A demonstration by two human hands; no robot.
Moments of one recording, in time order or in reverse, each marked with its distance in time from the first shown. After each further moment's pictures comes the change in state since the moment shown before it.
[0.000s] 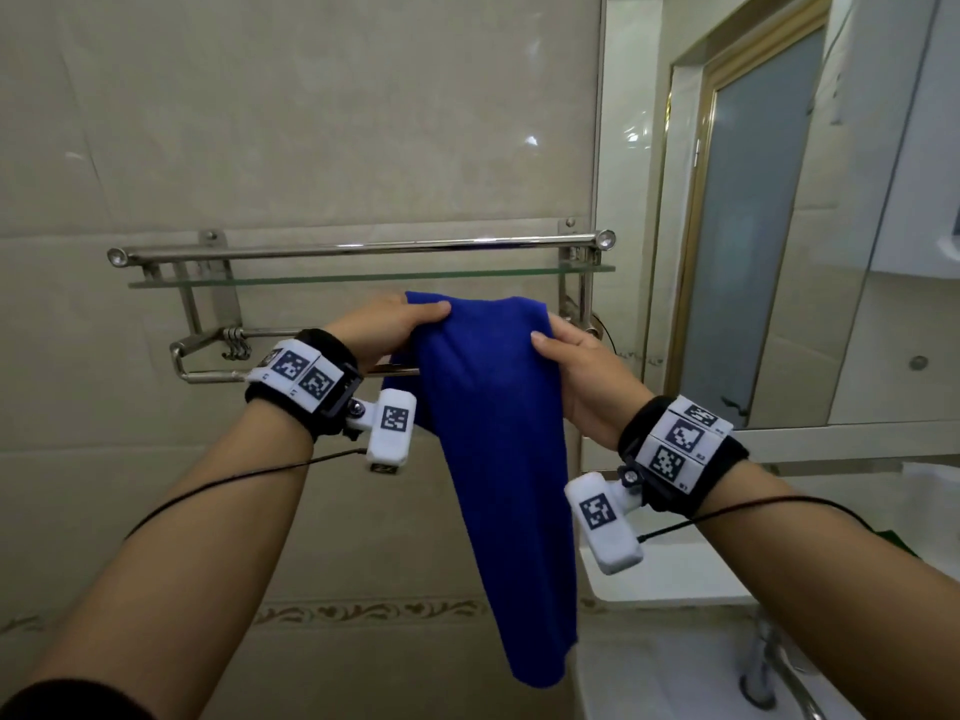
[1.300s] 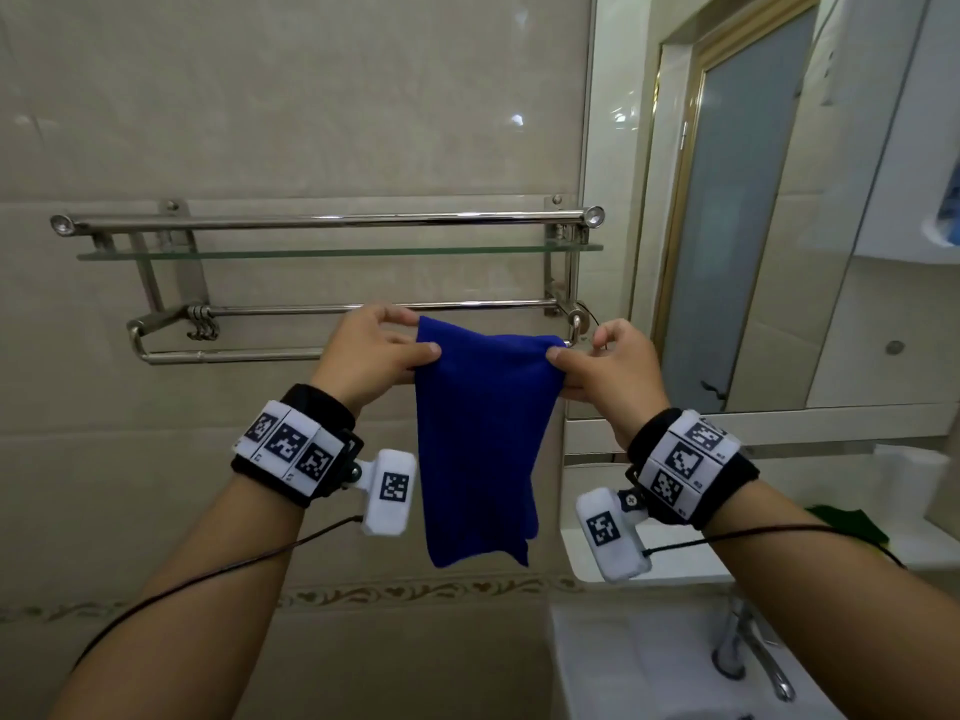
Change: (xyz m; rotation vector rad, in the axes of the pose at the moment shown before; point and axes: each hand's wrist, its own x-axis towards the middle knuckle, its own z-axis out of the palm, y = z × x) left_hand -0.037 -0.035 0.032 -0.157 0.168 0.124; right_hand -0.011 0.019 -0.043 -0.376 0.494 -0.133
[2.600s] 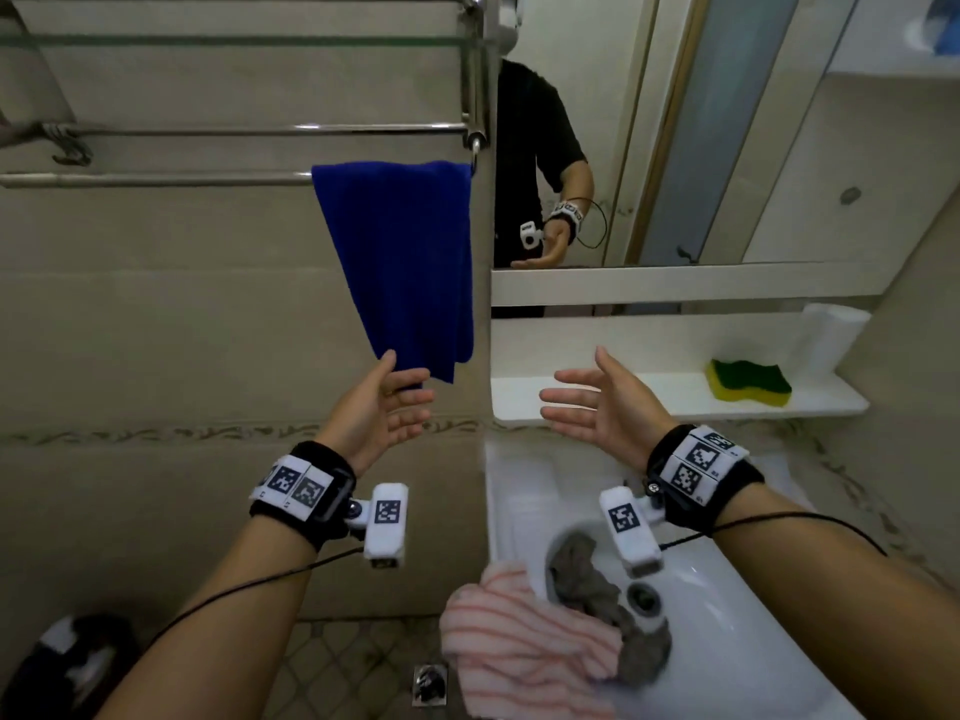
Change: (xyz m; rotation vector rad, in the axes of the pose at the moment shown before) left_hand -0.124 -0.154 0.123 -0.461 -0.086 -0.663; right_hand -0.085 0.137 -0.155 0.254 -0.219 0.779
